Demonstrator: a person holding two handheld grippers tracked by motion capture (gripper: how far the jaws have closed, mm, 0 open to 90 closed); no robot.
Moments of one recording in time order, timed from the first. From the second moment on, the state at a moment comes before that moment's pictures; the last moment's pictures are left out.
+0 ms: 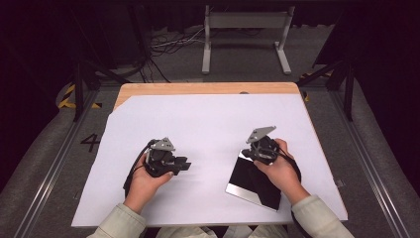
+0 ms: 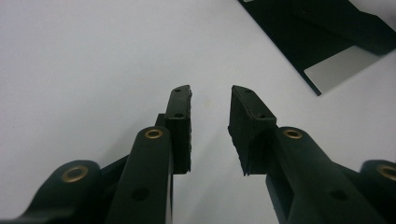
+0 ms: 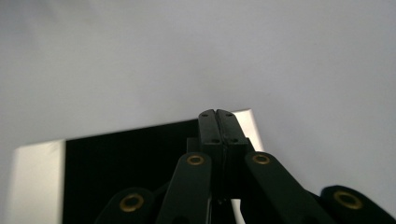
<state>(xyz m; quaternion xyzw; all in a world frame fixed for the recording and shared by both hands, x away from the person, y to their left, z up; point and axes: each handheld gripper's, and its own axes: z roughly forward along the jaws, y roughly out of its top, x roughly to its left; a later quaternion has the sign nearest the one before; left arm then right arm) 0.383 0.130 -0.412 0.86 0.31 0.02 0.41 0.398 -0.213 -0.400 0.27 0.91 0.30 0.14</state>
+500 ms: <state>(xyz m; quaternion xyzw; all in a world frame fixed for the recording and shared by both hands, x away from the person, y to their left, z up) 0.383 0.122 -0.413 0.87 0.29 0.01 0.40 0.339 -0.288 -0.393 0.33 0.89 0.28 0.16</state>
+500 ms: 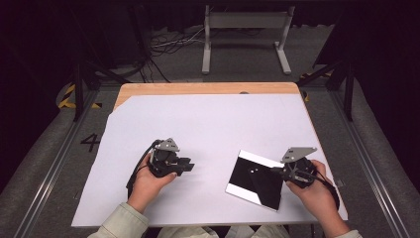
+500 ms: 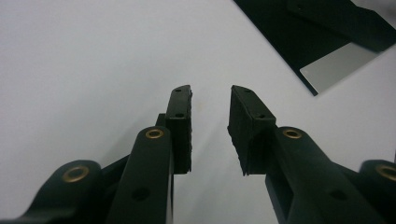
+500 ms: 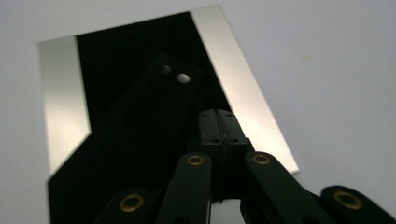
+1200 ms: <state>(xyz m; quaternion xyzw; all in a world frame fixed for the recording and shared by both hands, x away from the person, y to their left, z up) 0.383 0.122 -0.413 0.87 0.29 0.01 0.40 0.362 -0.329 -0.422 0.48 0.82 0.27 0.14</state>
